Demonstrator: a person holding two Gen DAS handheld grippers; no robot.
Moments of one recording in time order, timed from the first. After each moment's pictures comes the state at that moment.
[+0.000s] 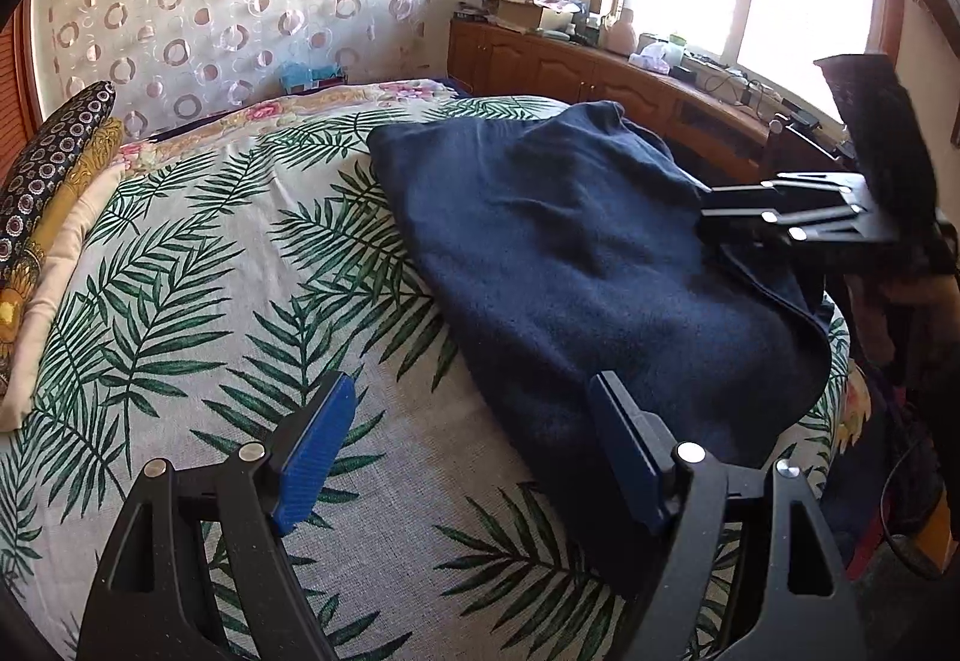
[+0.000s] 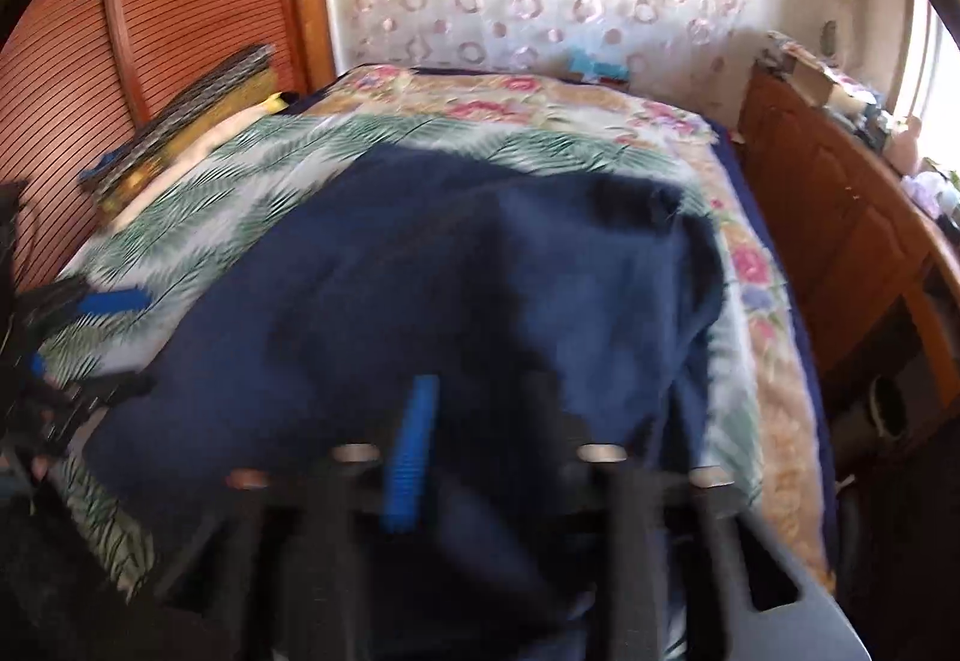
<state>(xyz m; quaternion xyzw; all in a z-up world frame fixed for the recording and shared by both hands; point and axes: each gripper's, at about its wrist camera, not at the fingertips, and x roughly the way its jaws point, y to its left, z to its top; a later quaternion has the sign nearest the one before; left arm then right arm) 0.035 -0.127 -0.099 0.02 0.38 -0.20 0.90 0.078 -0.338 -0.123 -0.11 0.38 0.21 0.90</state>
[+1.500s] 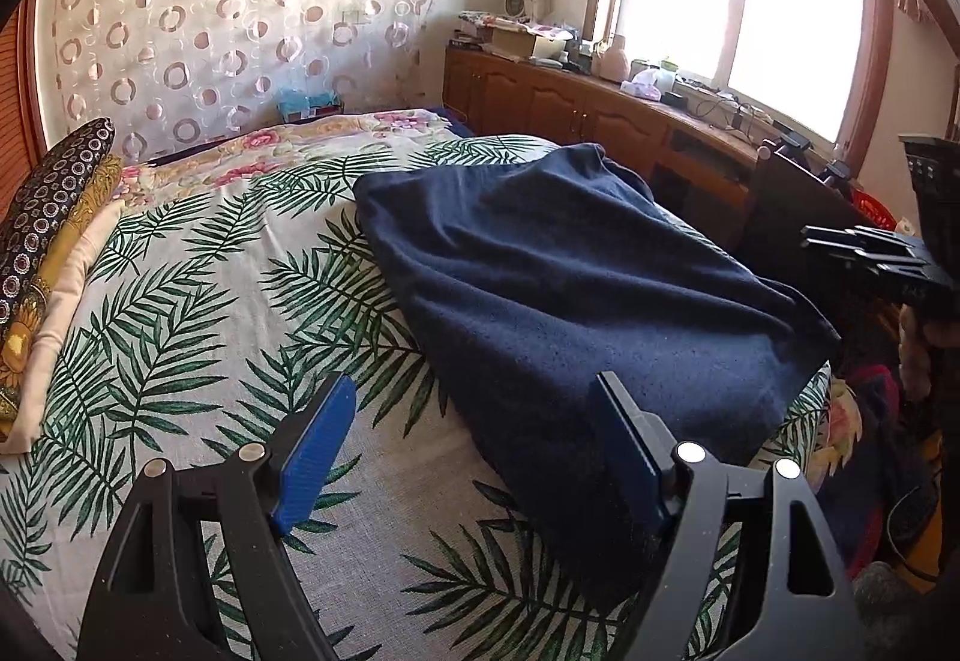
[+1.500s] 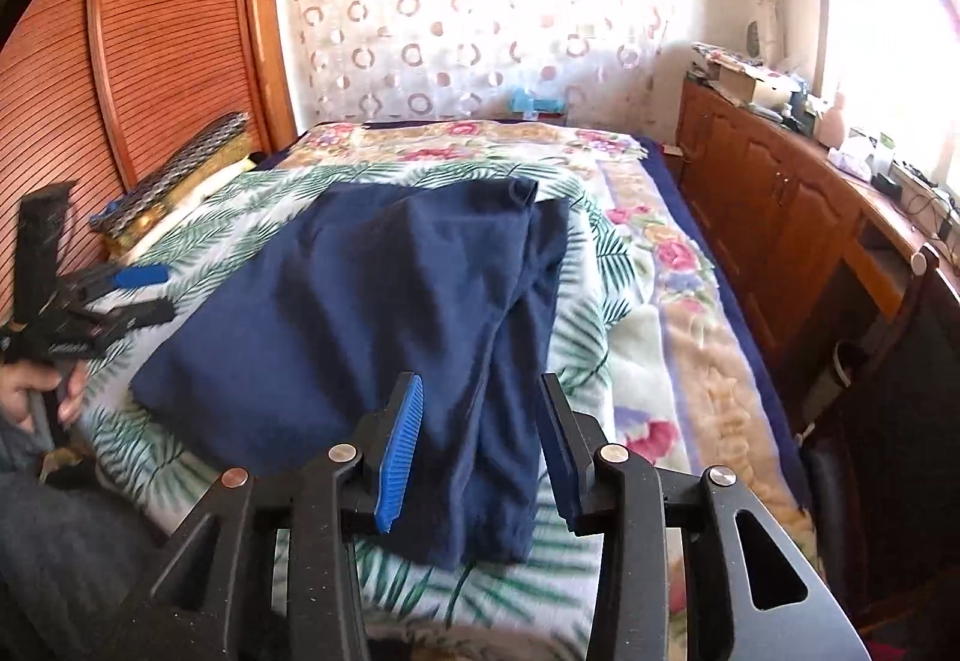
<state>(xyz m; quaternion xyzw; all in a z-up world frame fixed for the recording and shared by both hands) 0.032 -0.137 -0.078 0.01 0.34 -0.21 0.92 0.022 -0.427 -0.076 -0.05 0.33 0.15 0.93</state>
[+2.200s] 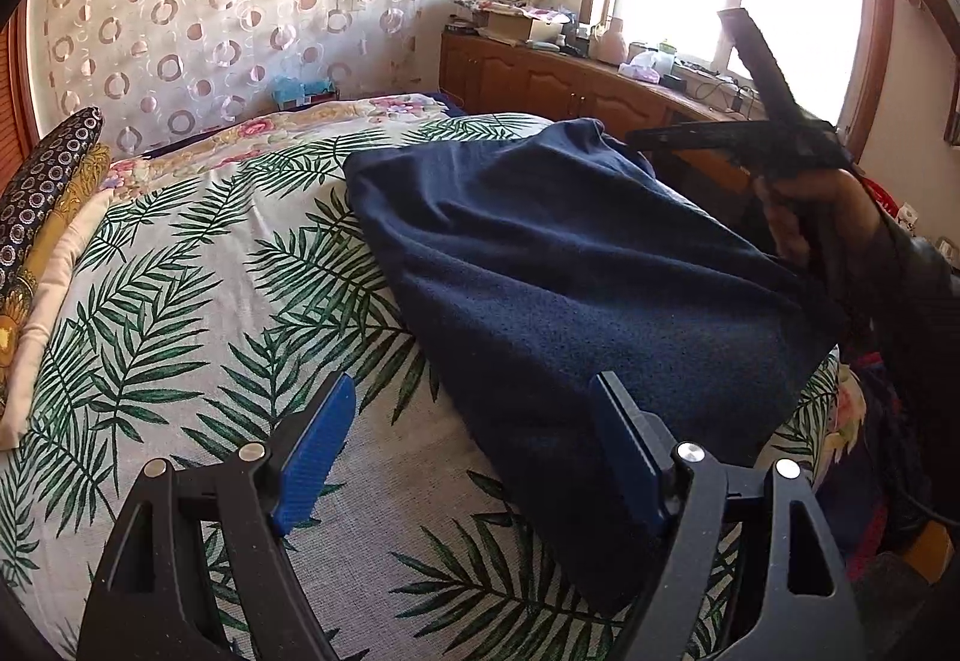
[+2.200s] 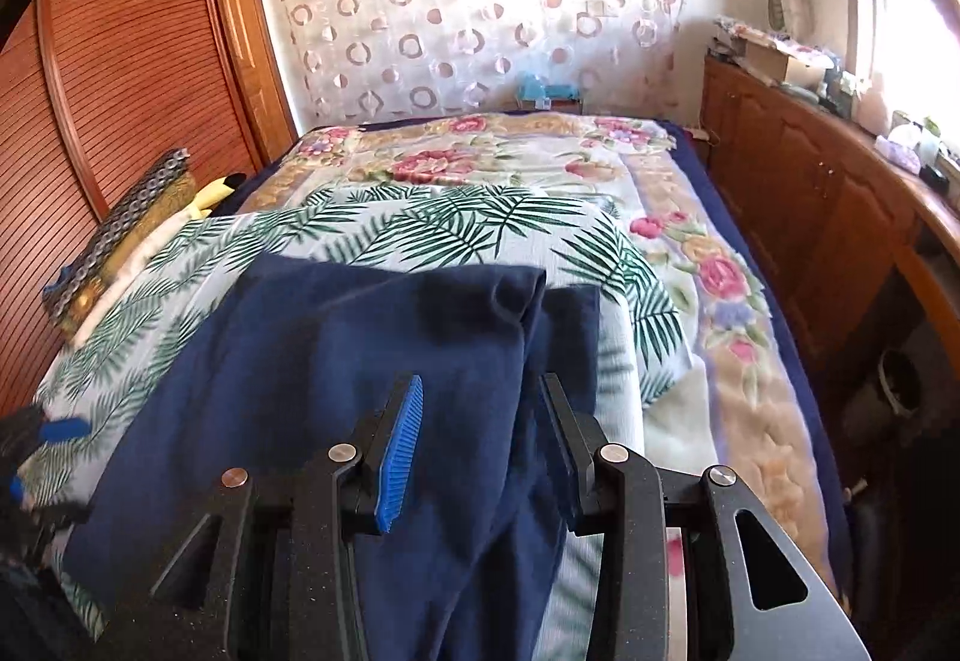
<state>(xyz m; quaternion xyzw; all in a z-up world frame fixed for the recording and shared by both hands) 0.033 -0.145 -0.089 0.02 0.36 -0.21 0.91 0.189 -0.405 -0.105 -0.03 0.36 0.17 0.92</state>
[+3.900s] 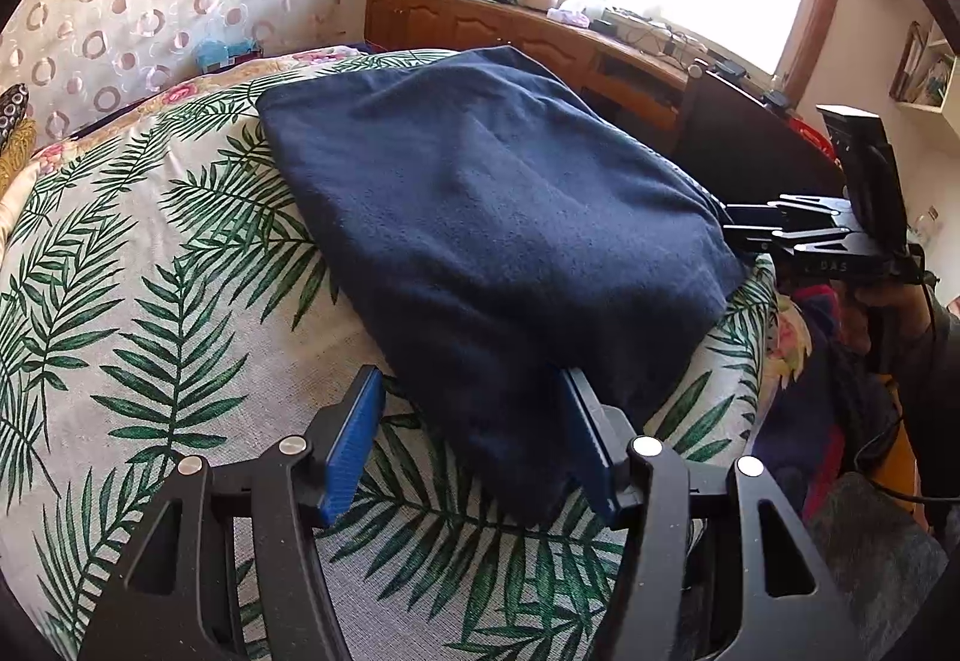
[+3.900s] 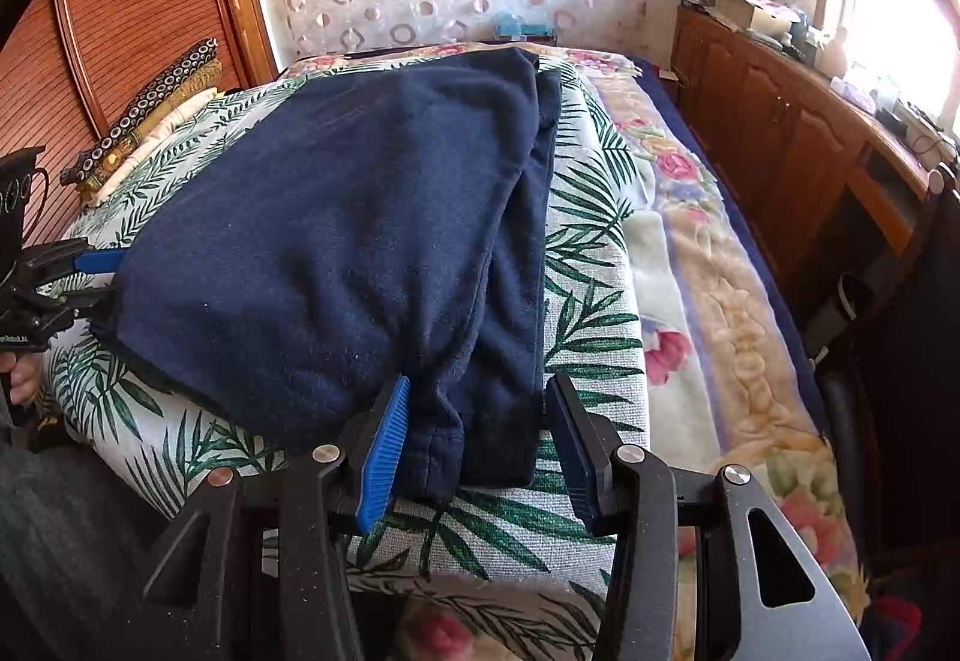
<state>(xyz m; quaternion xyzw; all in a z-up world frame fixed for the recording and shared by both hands) 0.009 -0.158 -0.105 0.04 0.41 -0.30 0.86 0.012 -0.422 -0.111 -0.06 0.42 0.14 0.90</state>
